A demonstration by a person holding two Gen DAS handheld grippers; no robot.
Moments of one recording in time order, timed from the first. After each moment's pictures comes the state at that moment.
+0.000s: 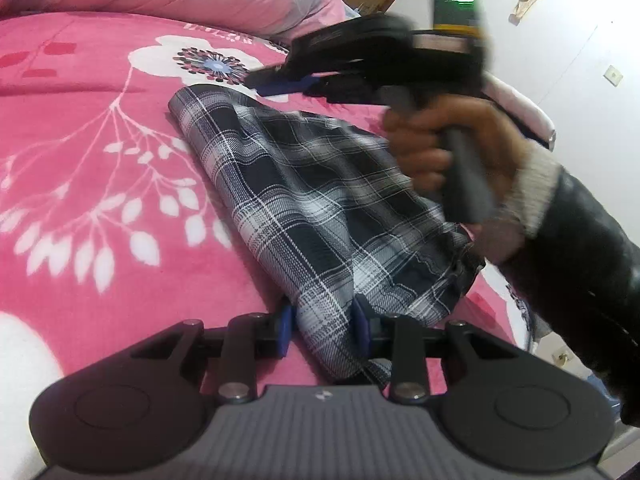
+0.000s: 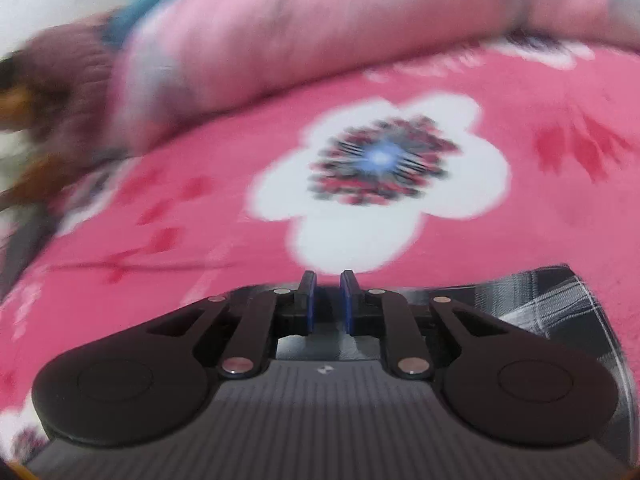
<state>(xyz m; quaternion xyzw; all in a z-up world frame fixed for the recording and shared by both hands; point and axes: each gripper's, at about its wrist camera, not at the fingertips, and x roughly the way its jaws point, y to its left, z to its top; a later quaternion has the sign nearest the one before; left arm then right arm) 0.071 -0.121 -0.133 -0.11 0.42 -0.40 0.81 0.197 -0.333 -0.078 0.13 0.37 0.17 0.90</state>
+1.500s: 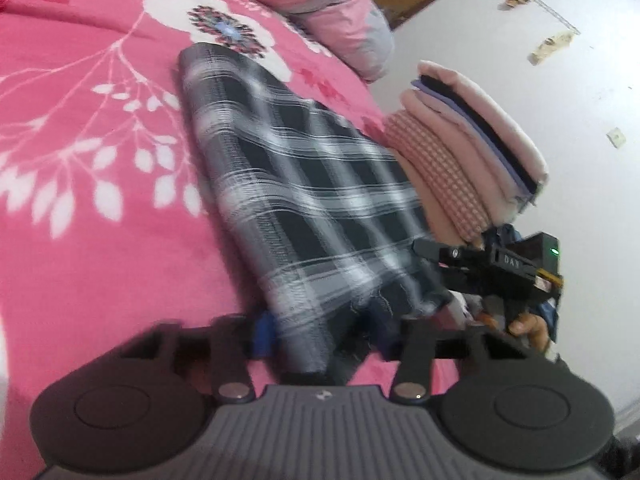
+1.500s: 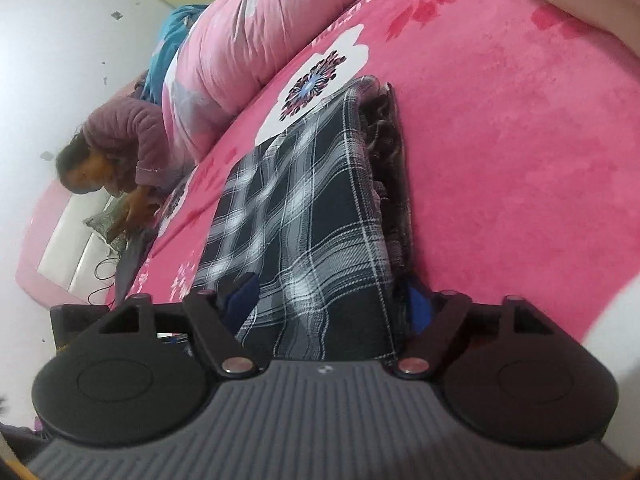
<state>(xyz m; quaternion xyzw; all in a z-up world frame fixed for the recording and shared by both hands) 0.078 -0.128 -0.139 -0.22 0.46 -0.39 0.77 0.027 -0.510 -0.141 0.33 0.39 0.19 0.84</state>
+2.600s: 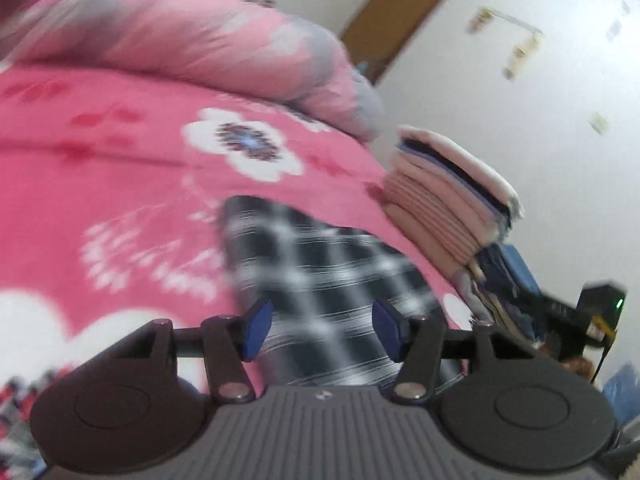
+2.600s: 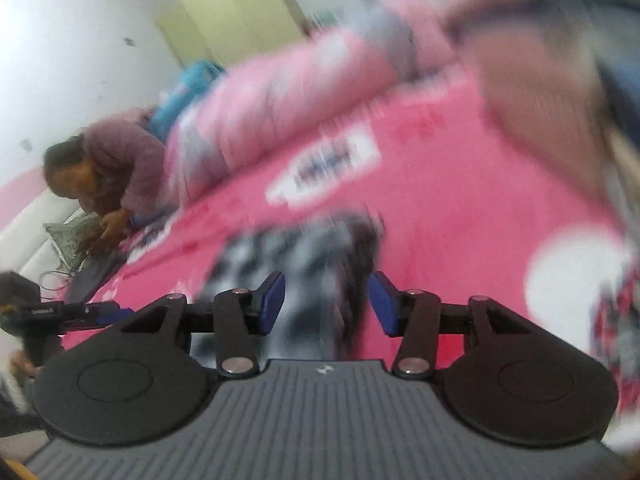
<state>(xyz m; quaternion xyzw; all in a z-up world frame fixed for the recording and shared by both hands) 0.023 -0.042 -0.051 -0.13 0.36 -0.38 0.84 -0.113 -0.422 -0.047 0.18 0.22 0.09 0.96</state>
